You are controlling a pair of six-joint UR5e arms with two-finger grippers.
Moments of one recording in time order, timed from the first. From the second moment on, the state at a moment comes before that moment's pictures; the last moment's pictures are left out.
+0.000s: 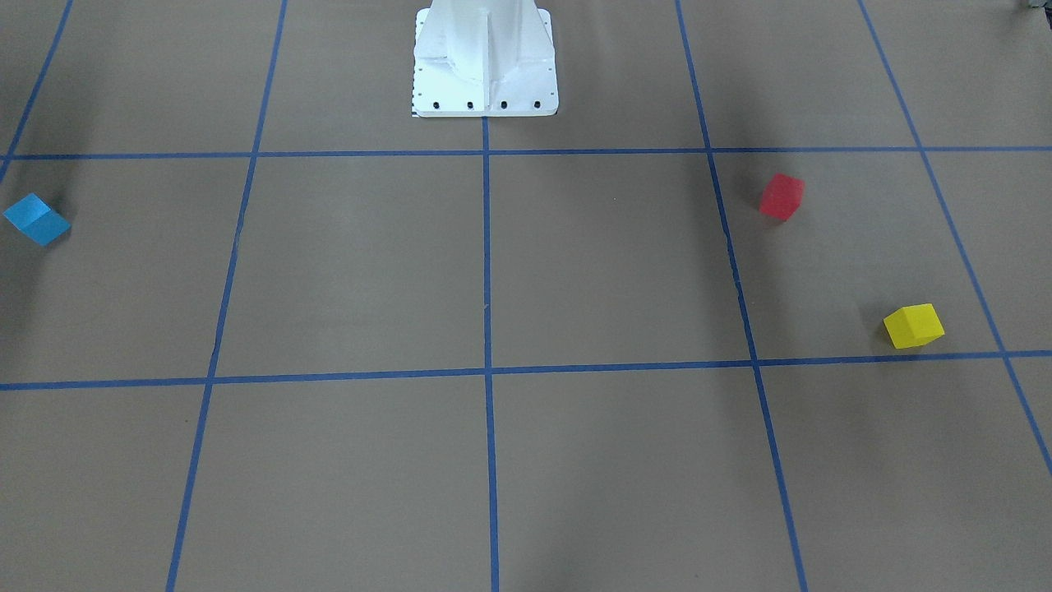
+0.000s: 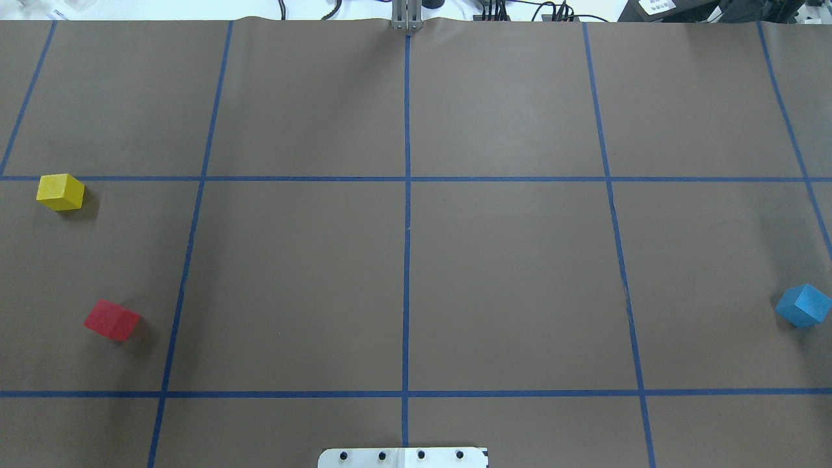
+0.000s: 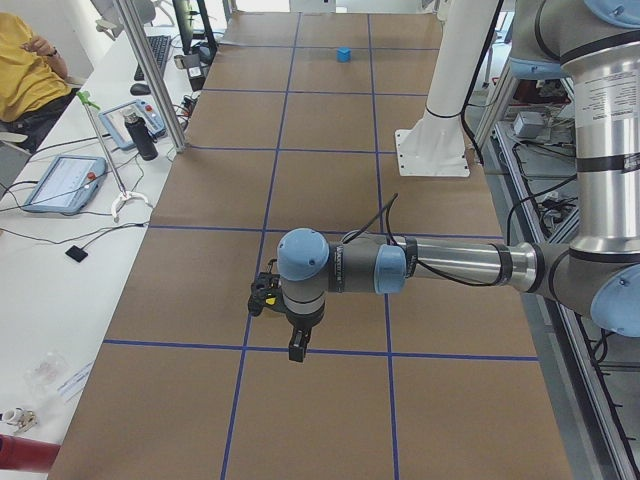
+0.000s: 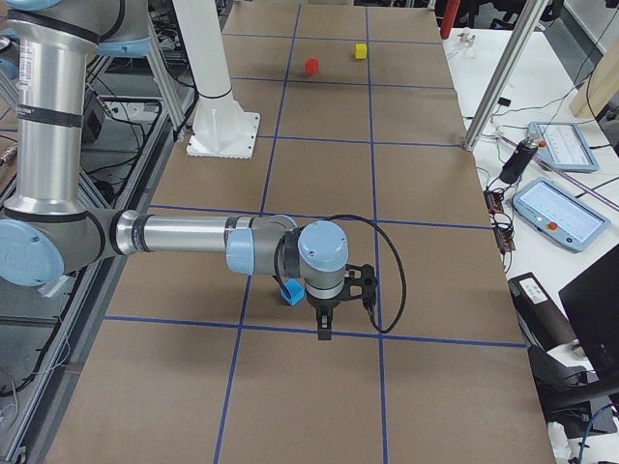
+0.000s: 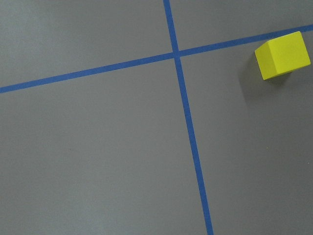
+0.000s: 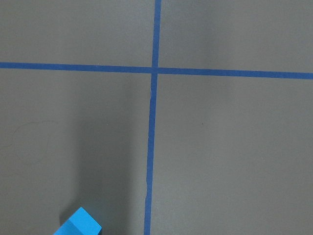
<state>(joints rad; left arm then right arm) -1.61 -1.41 -1.80 -1.52 -2.32 0.21 1.64 -1.72 1.76 -1.61 2.37 -0.08</state>
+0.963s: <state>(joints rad) -1.61 -1.42 -1.87 -1.52 -2.32 0.21 1.64 -1.71 1.82 -1.58 2.36 -0.08</state>
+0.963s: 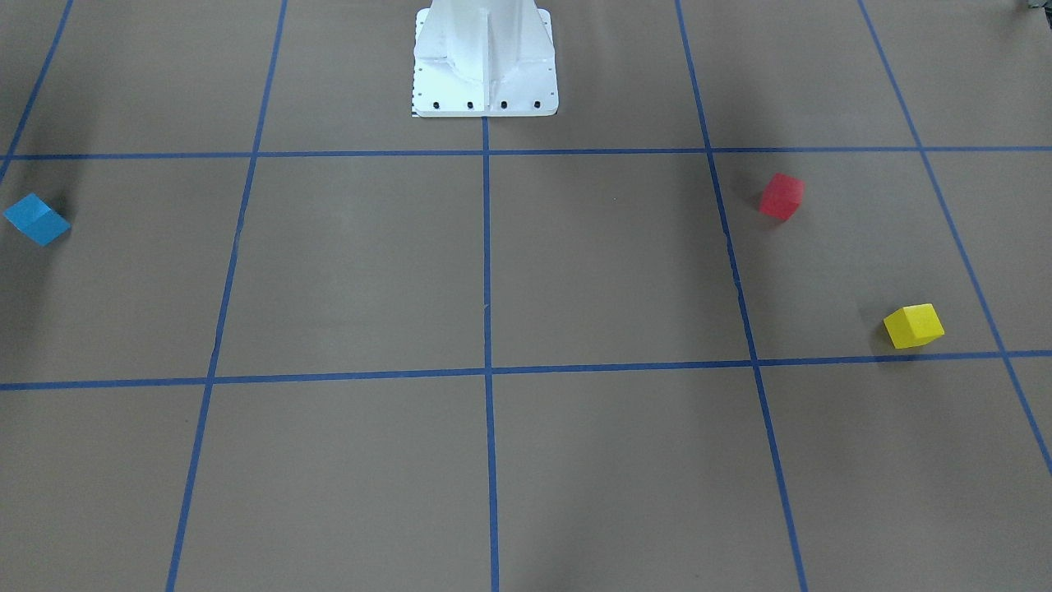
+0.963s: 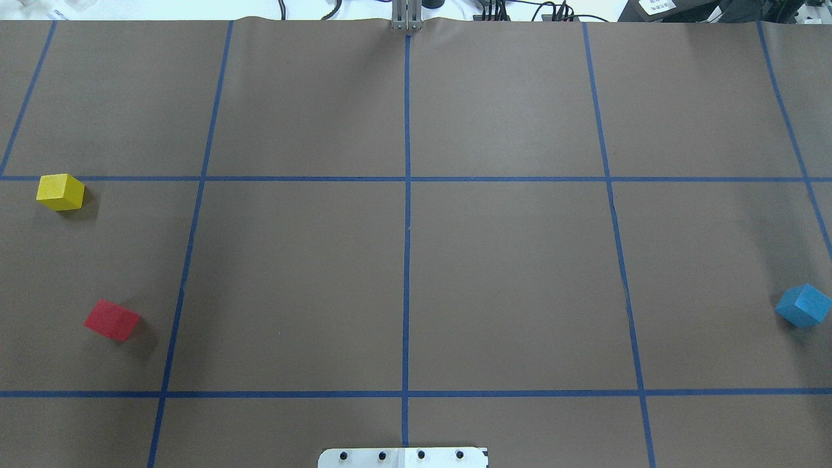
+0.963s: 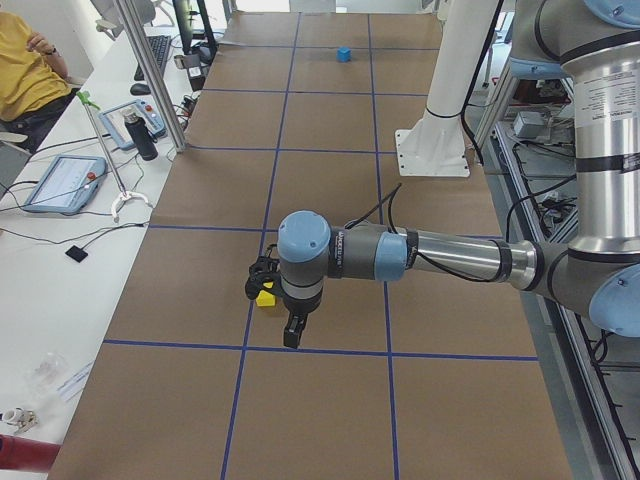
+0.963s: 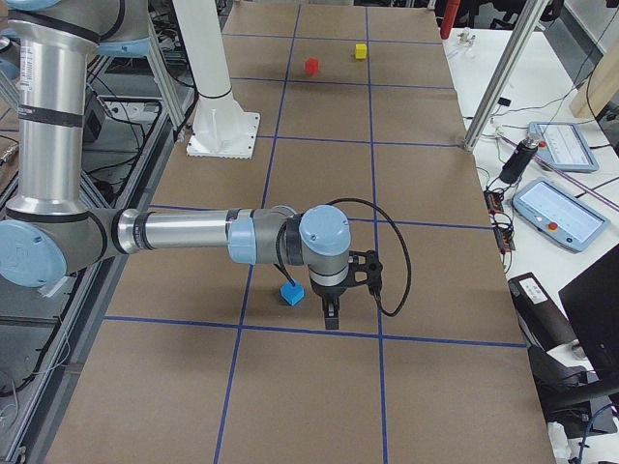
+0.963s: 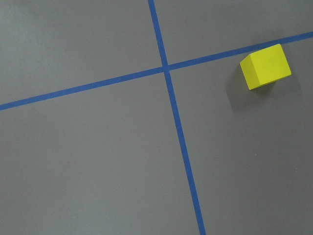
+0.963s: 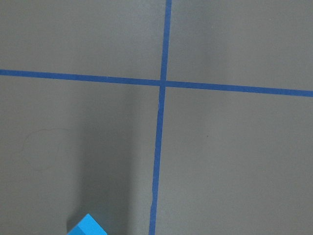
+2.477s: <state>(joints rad) -1.61 -1.47 -1.87 -1.78 -2.32 0.20 1.44 -1.78 1.83 -1.15 2.51 -0.01</state>
